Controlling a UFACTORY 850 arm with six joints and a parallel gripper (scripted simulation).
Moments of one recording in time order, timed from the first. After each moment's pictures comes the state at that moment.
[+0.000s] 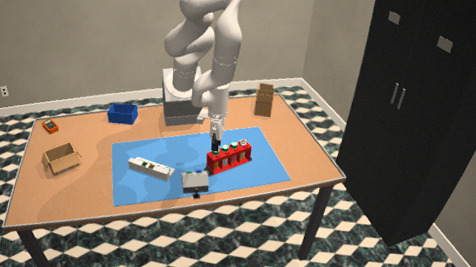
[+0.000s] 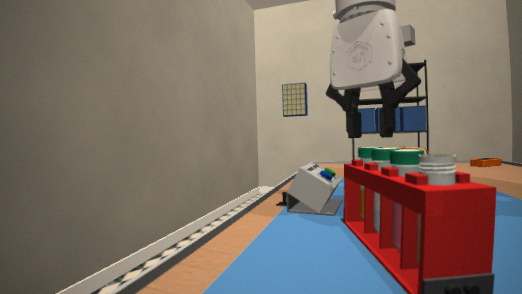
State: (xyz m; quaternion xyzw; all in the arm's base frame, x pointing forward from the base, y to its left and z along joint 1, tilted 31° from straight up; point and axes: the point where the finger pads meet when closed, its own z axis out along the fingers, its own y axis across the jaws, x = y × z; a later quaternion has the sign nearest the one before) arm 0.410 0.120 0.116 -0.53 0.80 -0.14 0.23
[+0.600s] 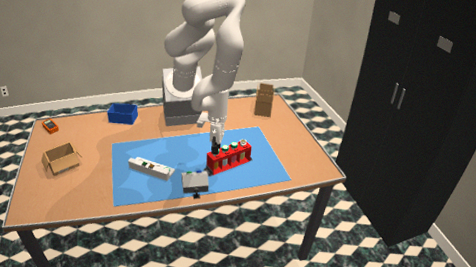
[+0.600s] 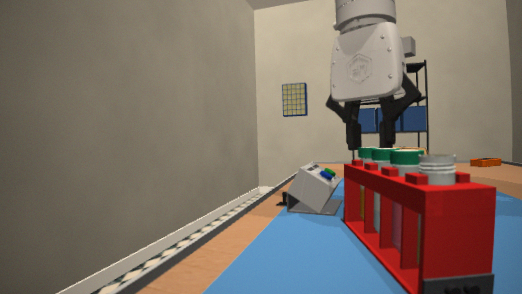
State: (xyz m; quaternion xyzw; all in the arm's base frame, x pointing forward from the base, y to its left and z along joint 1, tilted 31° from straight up) arm 0.419 0.120 0.101 -0.53 0.80 -0.14 0.23
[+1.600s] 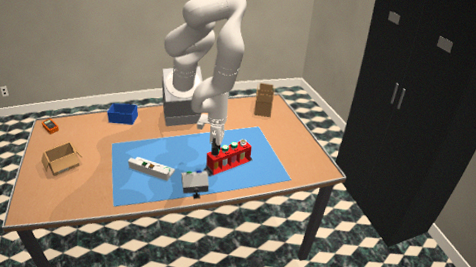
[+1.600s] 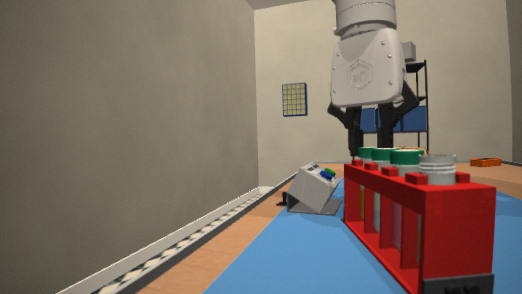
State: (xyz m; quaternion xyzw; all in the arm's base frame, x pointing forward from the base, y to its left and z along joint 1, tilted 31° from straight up) arm 0.424 0.121 0.094 -0.53 0.80 -0.14 0.23
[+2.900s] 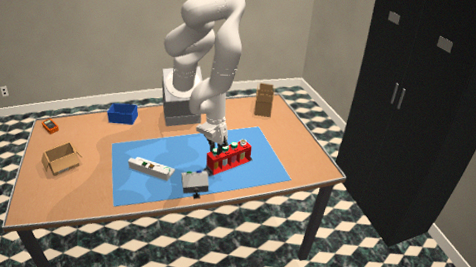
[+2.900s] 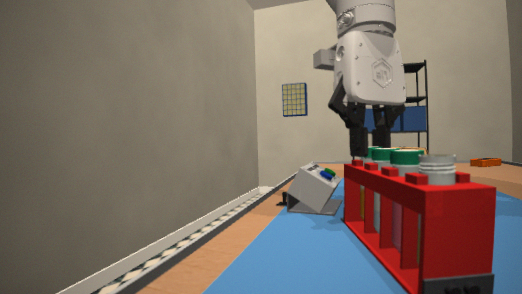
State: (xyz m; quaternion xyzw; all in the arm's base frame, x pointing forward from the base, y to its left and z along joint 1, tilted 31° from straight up) arm 0.423 0.120 0.094 -0.88 0.38 -0.23 0.14
